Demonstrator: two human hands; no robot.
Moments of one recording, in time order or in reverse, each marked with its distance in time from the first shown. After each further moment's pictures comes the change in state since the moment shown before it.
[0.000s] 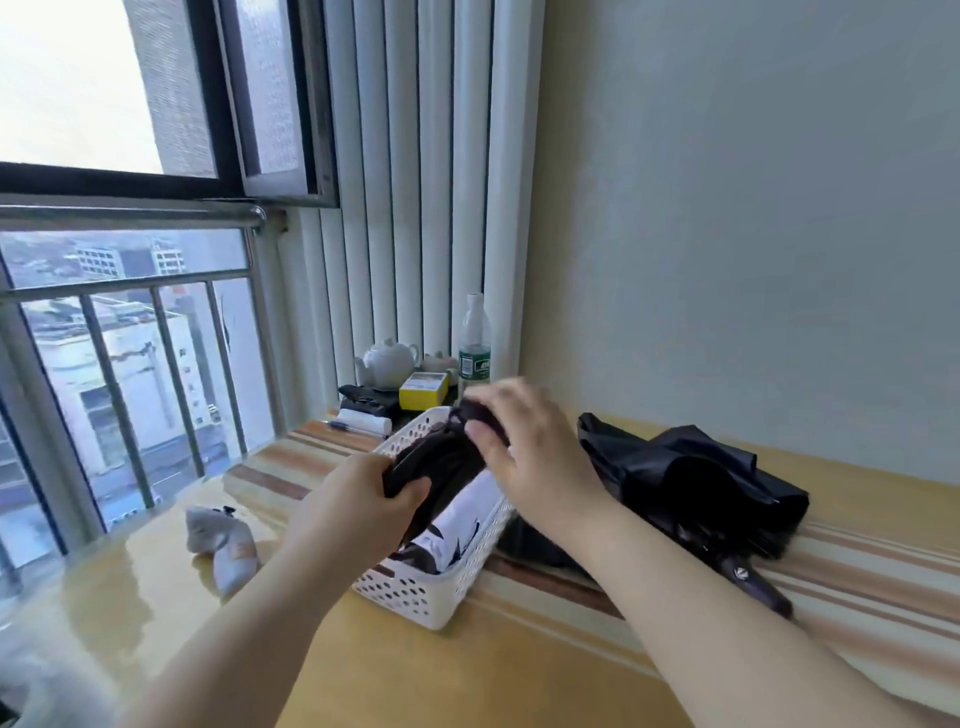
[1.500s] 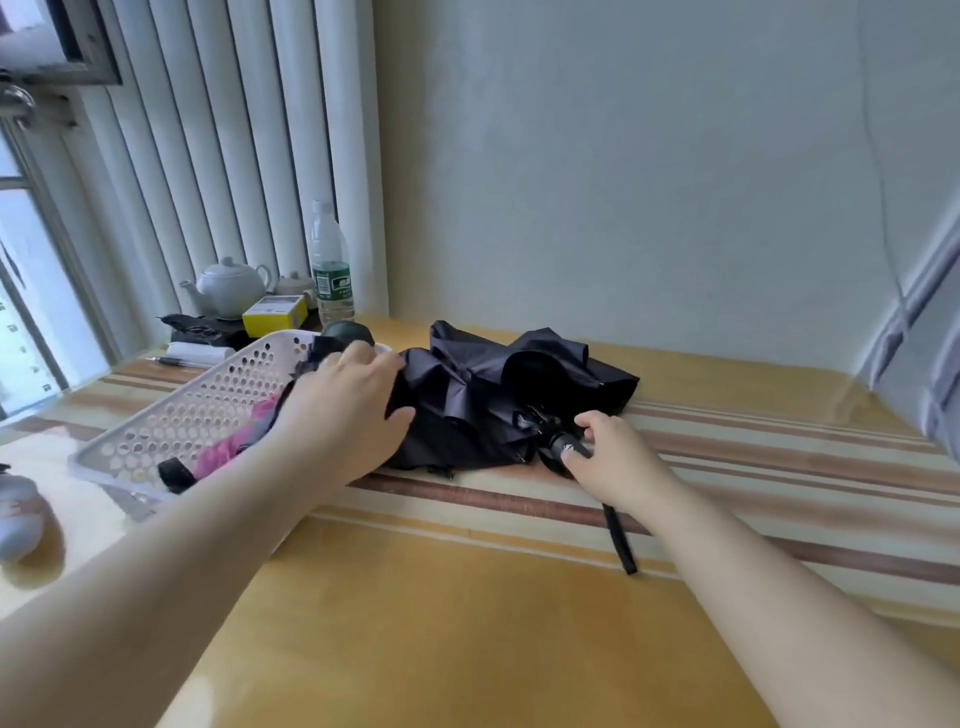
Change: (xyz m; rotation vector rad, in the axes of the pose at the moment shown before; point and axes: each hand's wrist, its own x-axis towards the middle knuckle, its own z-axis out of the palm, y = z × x) left_hand -0.003 0.093 0.075 0.347 -0.110 0.438; right_hand -0.155 0.106 -0.118 -0.183 -0.430 0.974
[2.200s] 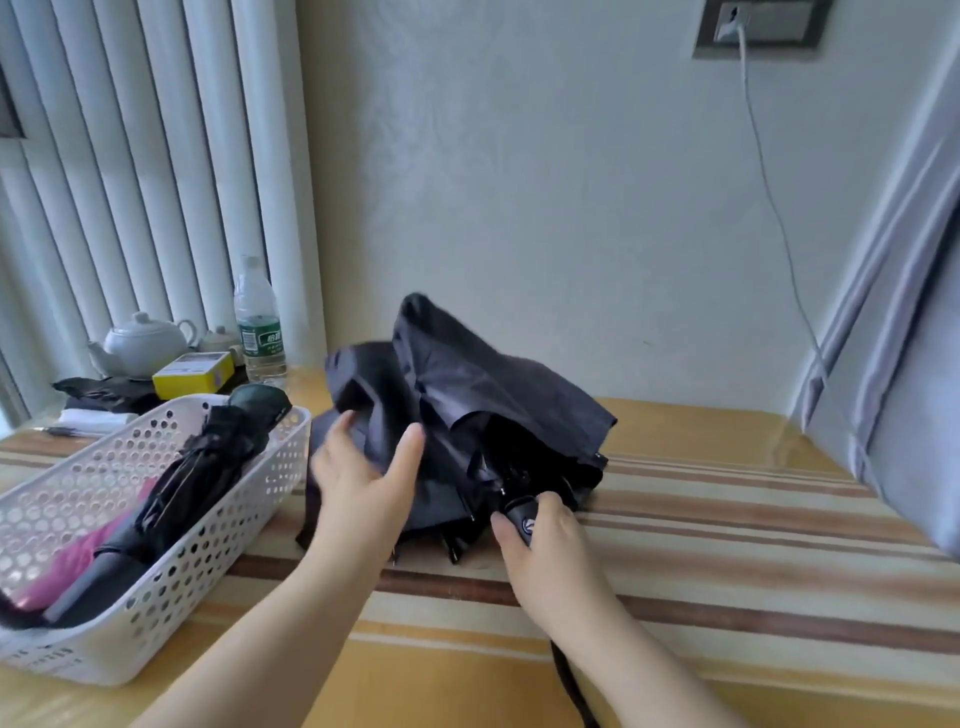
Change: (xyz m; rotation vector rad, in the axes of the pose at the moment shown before) left_hand 0.022 0.095 0.048 -1.189 0.163 -0.458; right_hand -0.024 0.004 0.003 0.185 0.206 -0.002
